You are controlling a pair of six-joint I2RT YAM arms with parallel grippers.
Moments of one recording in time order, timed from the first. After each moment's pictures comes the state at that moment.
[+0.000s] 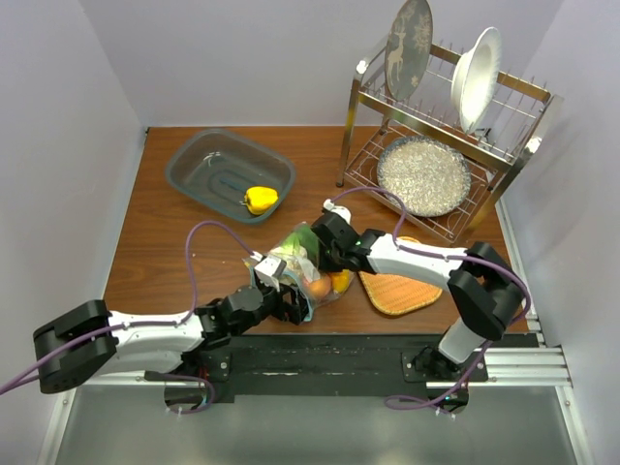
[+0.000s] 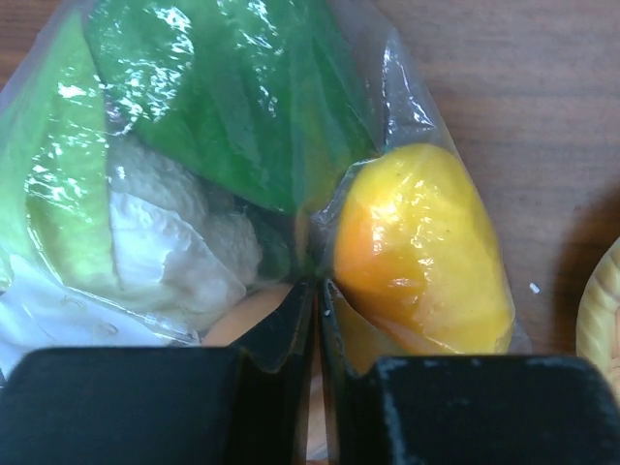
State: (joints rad) left arm -1.10 1.06 0.17 0.55 -0.27 -0.57; right arm 0.87 1.63 1.01 -0.35 0.18 0.78
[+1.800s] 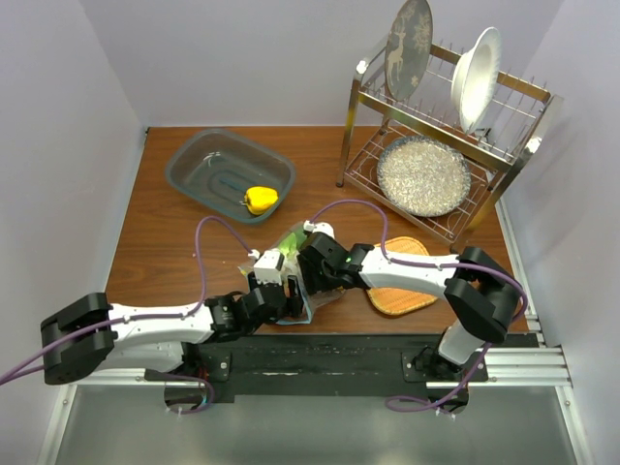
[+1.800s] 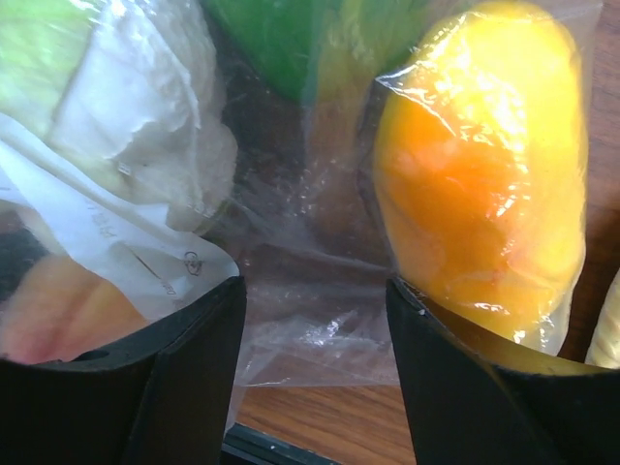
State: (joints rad) left arm -1.16 1.12 0.36 0.05 -0.53 -0.87; right arm 1.00 1.64 0.99 -0.40 0.23 0.62
